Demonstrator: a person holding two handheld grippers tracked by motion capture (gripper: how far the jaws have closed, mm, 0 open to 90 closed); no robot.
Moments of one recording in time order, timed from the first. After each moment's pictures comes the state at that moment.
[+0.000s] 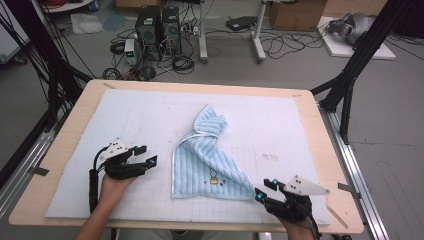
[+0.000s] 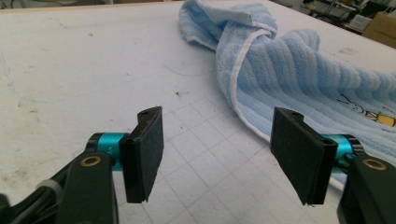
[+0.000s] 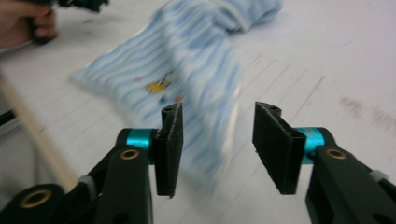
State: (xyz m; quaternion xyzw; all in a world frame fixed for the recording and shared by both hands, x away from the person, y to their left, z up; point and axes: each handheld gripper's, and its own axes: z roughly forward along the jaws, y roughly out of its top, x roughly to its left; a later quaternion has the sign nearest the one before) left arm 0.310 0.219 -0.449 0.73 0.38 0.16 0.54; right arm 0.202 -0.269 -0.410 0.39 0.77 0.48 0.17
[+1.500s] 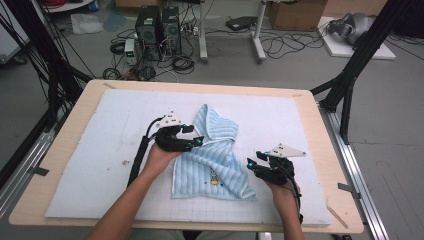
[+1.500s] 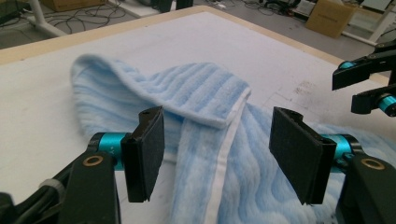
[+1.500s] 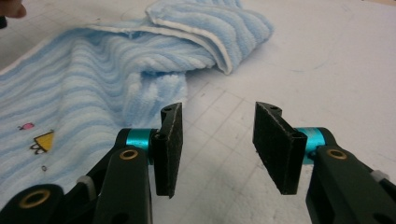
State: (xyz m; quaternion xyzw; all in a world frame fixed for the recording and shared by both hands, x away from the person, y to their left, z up) left arm 0.386 0.088 -0.415 0.77 0.30 0.10 0.55; right arm 0.296 -0.256 -0.426 0.41 0.77 0.44 0.19
